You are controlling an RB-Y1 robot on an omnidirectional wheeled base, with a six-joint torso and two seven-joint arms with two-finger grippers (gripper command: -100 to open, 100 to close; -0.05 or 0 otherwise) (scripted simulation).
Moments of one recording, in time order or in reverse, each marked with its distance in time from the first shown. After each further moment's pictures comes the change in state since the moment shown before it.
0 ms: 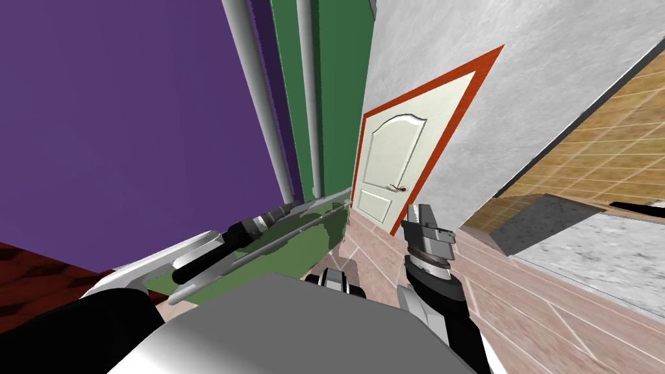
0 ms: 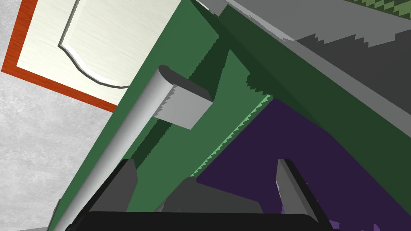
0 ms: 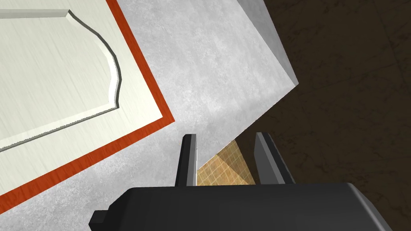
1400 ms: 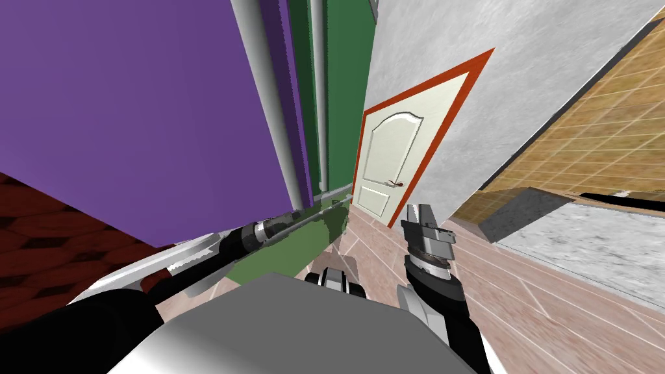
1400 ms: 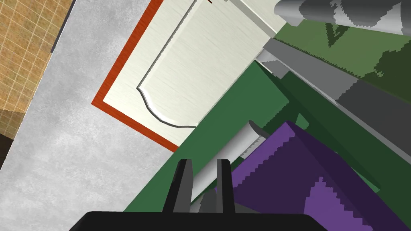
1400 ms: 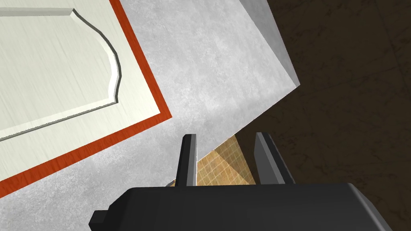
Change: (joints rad) left arm 0.034 0.085 -0.056 -0.073 -0.026 -0.175 0.009; right arm 0.000 0.000 0.000 0.000 0.000 0.000 0.000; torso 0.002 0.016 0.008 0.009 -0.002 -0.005
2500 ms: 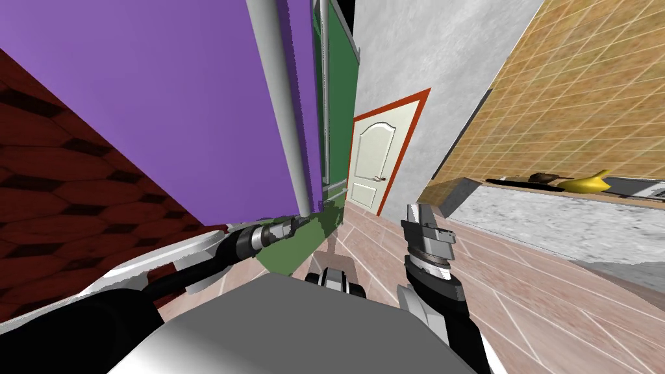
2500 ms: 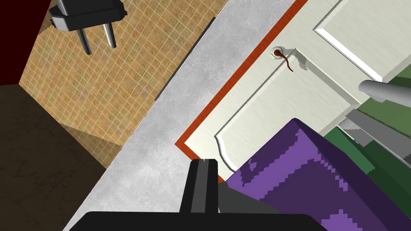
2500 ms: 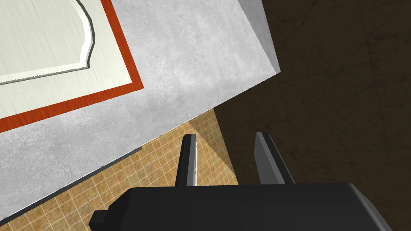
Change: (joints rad) left arm -0.007 0.097 -0.020 0.009 0.000 -0.213 0.017; right arm 0.000 0.000 0.000 0.000 0.000 0.000 0.000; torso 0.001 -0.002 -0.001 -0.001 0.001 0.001
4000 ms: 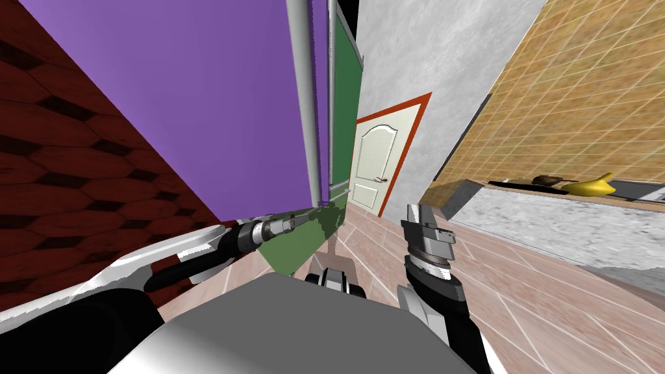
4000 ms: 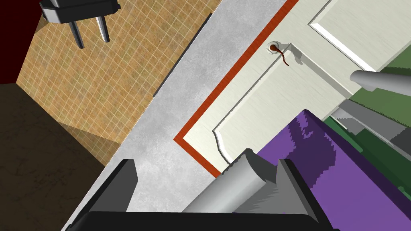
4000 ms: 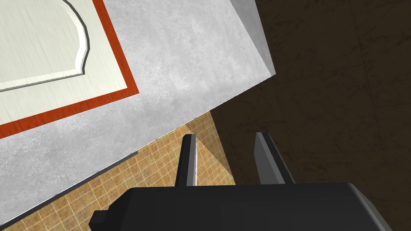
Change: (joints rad) left arm -0.014 0.036 0.051 0.029 0.032 -0.007 0.039; right arm 0.000 0.000 0.000 0.000 0.000 0.000 0.000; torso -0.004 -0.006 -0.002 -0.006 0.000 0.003
